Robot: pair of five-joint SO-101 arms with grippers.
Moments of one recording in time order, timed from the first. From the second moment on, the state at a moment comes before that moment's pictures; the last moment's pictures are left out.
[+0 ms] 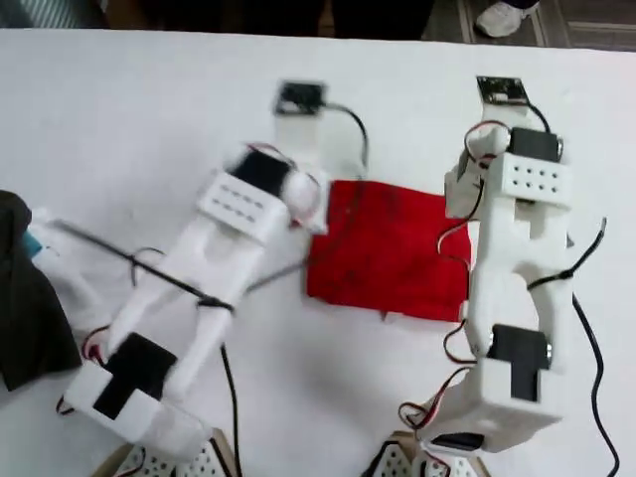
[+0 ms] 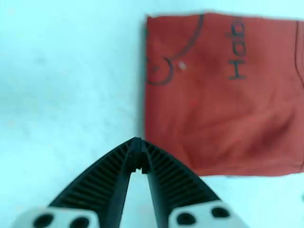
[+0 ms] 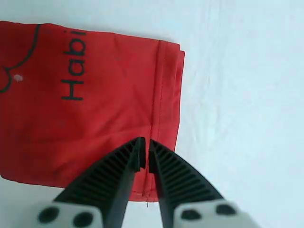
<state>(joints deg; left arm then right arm) 18.5 1.3 -2.2 76.9 22.7 6.9 4.9 -1.5 83.8 10.4</state>
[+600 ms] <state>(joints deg) -9.1 1.3 -0.4 73.3 10.9 6.8 5.3 6.8 79.8 9.9</state>
